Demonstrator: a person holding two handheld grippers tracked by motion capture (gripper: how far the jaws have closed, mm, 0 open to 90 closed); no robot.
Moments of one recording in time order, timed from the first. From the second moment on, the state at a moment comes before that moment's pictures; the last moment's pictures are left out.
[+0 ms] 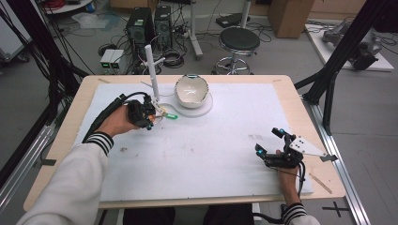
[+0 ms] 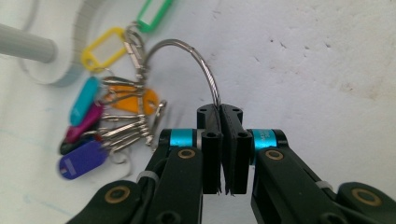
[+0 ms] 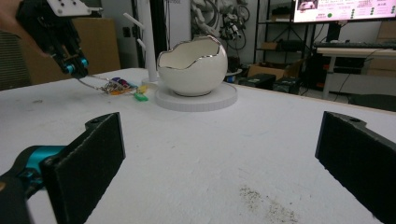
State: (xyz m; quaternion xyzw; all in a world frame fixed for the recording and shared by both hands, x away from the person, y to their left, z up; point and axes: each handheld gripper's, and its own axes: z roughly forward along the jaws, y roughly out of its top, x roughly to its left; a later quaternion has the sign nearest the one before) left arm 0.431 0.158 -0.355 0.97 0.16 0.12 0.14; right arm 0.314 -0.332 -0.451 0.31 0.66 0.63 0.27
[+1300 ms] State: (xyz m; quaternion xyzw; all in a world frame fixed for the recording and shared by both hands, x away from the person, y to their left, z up) left arm 0.431 0.211 -0.301 0.88 0.20 0.19 0.39; right arm 0.314 -0.332 -0.451 0.31 0.66 0.63 0.27
